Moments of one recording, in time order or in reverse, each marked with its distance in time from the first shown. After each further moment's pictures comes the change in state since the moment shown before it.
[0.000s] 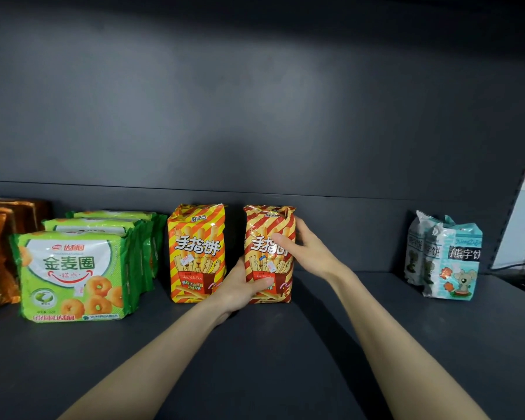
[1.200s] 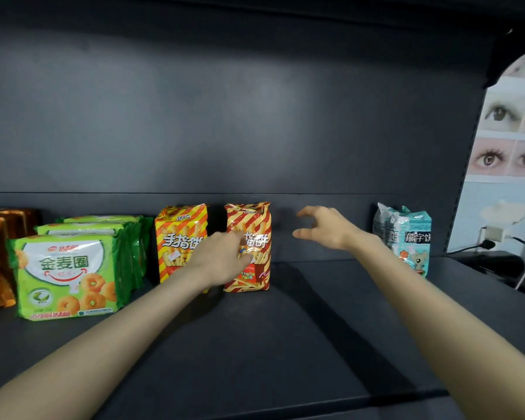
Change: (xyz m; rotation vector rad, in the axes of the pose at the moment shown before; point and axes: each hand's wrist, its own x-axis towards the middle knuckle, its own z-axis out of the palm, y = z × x) left_hand -0.057 0.085 -0.006 1.066 0.173 0.291; right_hand -0.051 -0.046 -0.073 -0.706 0.075 0.024
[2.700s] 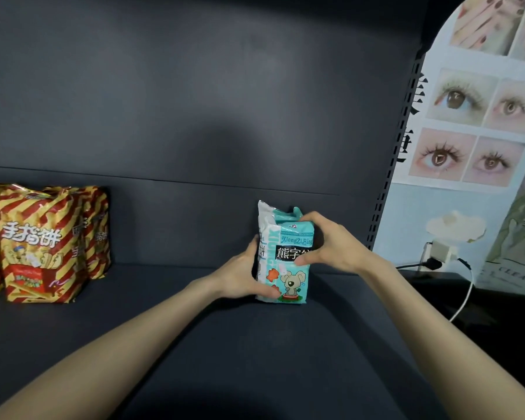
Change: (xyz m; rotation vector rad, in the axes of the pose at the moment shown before) left_hand 0.164 0.253 0.198 -0.636 -0.362 -0.028; right_hand 0.004 0.325 -0.096 0.332 -0.122 -0.102
